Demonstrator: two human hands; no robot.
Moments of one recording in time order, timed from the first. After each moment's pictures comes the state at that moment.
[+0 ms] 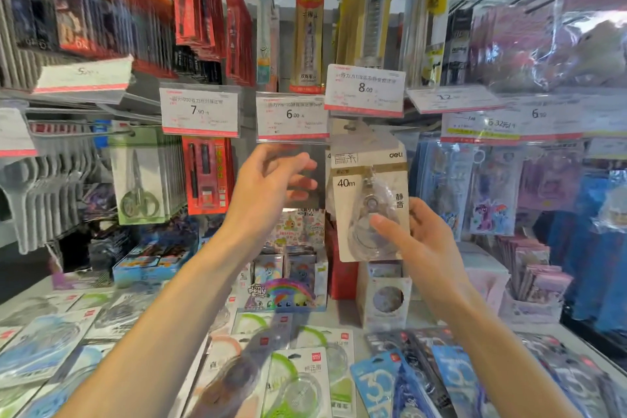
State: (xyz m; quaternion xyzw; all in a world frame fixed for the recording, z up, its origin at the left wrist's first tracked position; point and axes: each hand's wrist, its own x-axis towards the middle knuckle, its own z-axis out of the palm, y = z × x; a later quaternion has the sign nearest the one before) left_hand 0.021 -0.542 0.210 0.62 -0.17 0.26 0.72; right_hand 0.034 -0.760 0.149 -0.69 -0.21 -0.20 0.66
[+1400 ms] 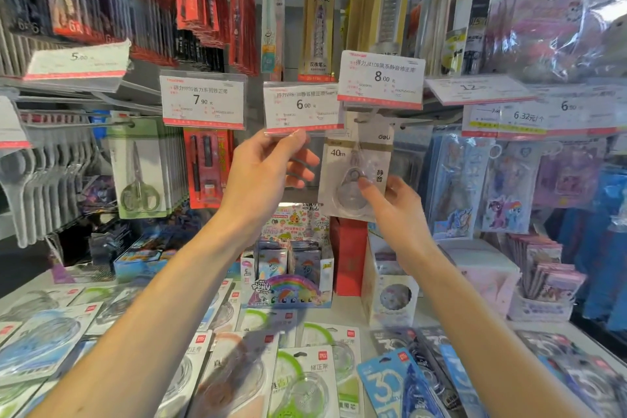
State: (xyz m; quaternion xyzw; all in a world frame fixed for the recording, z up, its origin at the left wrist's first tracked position) left_hand 0.026 -0.532 0.220 0.63 -0.18 0.29 0.69; right_hand 0.106 -0.723 0.161 -0.73 -0.15 -0.21 0.63
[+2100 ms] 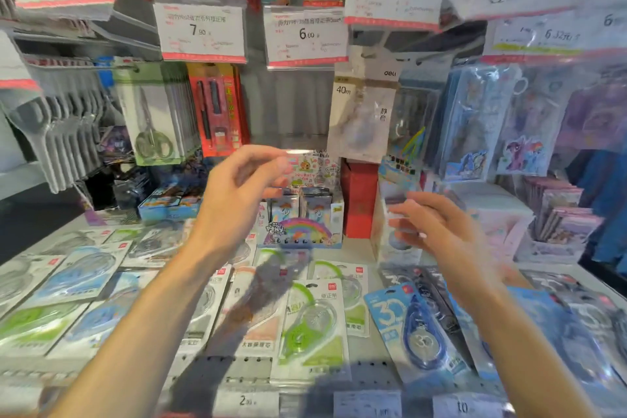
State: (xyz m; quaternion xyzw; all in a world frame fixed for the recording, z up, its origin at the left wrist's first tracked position) left_hand -0.011 -0.506 0.139 0.69 -0.12 0.28 0.66; right_hand 0.030 -0.773 0.084 -0.67 -0.10 -0.11 0.73
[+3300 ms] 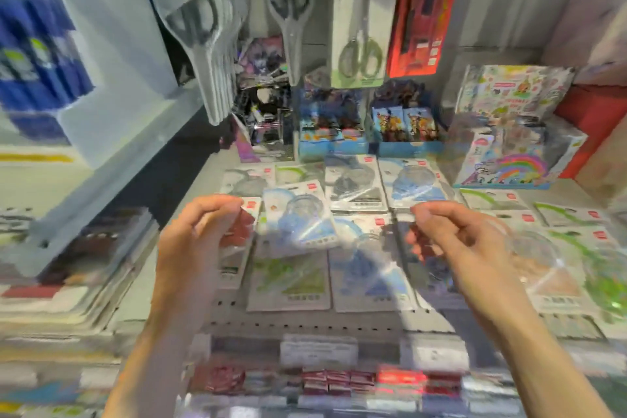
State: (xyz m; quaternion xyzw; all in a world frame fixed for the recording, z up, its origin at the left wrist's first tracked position) left_hand -0.087 -0.096 0.006 0.66 0.07 0.26 0.70; right_hand -0.044 -0.385 0.009 -0.68 -0.06 -0.05 0.73
